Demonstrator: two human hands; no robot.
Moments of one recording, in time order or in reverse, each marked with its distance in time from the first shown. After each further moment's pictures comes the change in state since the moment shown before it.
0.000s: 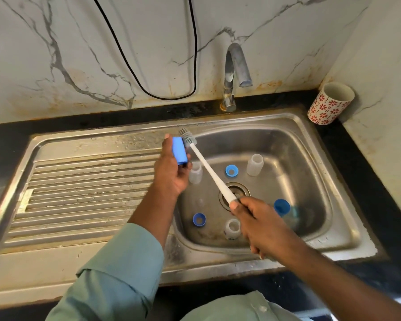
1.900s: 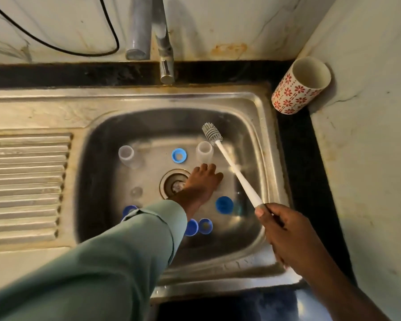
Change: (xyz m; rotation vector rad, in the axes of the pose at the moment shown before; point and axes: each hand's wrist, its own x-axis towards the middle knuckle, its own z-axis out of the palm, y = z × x) left_hand 0.075 -0.235 0.111 2.287 -0.747 0.571; right_hand 0.052 0.118 -0.176 0.013 0.109 0.140
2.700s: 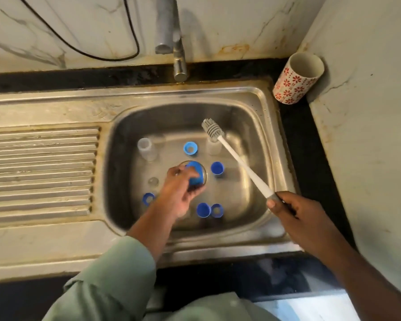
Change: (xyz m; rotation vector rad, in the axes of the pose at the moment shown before) left_hand -0.126 -0.008 -0.032 -2.181 0.356 -0.813; right_hand -0.039 0.016 -0.003 -0.132 0.003 -0.209
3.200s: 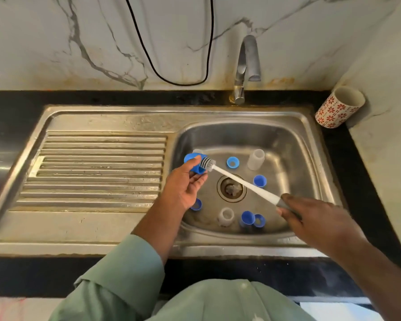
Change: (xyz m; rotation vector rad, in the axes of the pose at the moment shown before) left_hand -0.052 0.088 -0.105 -0.288 -0.091 0.091; right_hand -0.027 -0.086 0.064 -0.914 0.003 -0.240
